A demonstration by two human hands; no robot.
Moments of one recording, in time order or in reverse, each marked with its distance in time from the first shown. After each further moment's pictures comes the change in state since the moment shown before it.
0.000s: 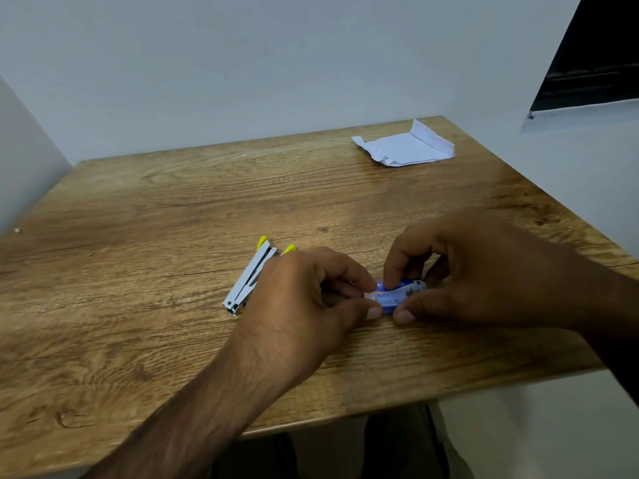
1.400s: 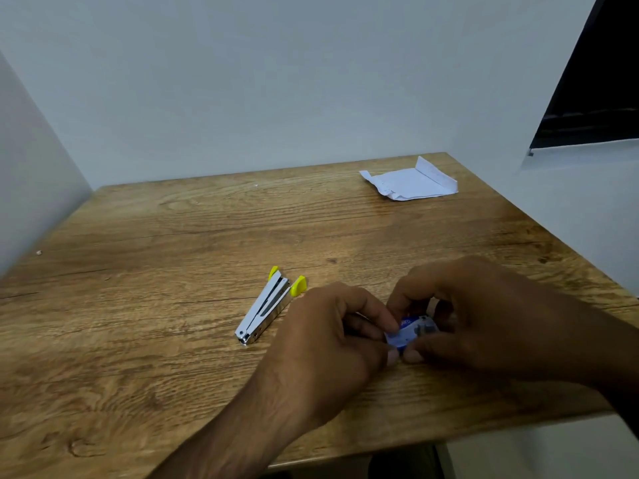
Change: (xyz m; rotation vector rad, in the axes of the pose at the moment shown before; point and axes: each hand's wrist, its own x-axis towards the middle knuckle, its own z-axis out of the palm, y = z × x) left_hand -0.002 0.003 0.008 -0.140 -0.100 -0.111; right_hand -0.006 -0.003 0.003 -0.093 -0.016 -0.008
